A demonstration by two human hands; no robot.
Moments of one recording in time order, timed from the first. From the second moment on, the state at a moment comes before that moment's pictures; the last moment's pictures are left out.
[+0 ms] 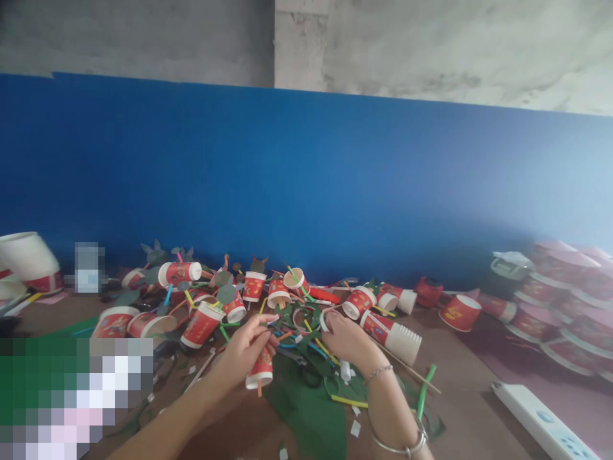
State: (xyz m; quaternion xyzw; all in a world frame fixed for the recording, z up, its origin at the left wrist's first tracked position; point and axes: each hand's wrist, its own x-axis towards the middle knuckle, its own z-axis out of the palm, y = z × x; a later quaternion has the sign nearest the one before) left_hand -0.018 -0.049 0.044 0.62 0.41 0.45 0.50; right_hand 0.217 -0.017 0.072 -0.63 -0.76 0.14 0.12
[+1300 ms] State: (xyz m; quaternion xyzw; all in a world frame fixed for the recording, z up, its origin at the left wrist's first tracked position) left_hand -0.015 -0.053 0.037 0.70 0.45 0.48 0.29; right_hand 0.145 -0.044 0.079 -0.51 -0.83 0.14 0.18
